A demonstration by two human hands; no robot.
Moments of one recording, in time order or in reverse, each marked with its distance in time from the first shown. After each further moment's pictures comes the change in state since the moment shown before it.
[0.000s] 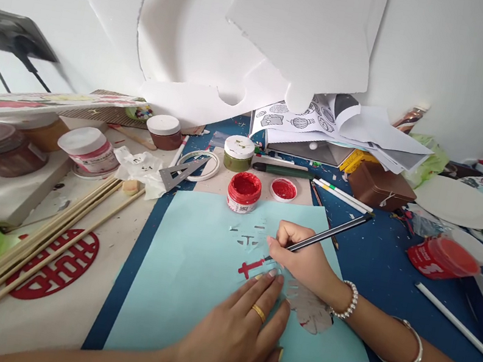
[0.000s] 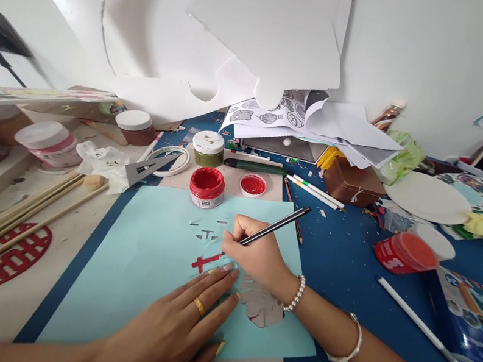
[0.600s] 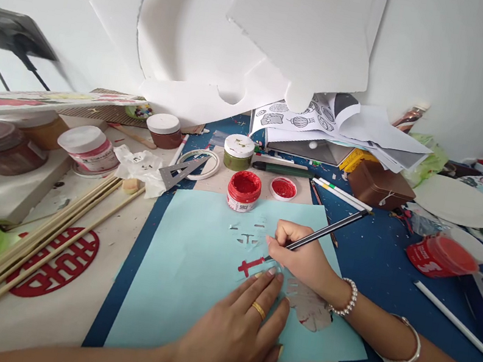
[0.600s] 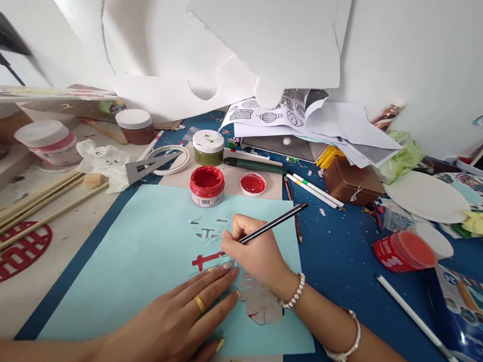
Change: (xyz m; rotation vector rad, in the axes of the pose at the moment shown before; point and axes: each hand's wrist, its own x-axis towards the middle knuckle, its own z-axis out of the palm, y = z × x) left_hand 0.001 0.001 -0.003 0.000 0.003 -0.004; right_hand -0.001 0.000 0.000 0.019 -0.023 -0.008
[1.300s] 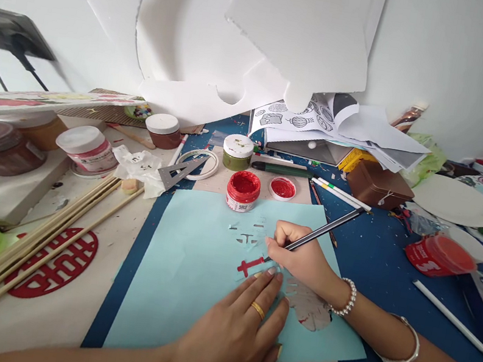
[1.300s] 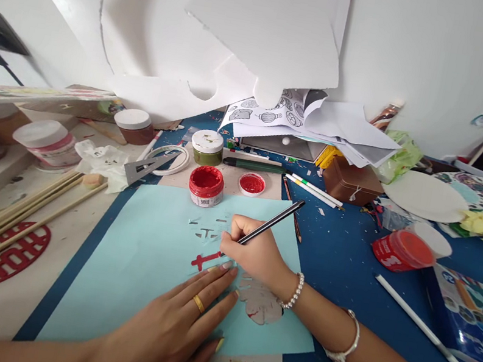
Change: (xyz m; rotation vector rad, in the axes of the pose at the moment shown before) left_hand -0.002 0.000 0.001 0.009 0.005 0.000; right_hand 0.000 0.001 0.001 0.013 -0.006 0.001
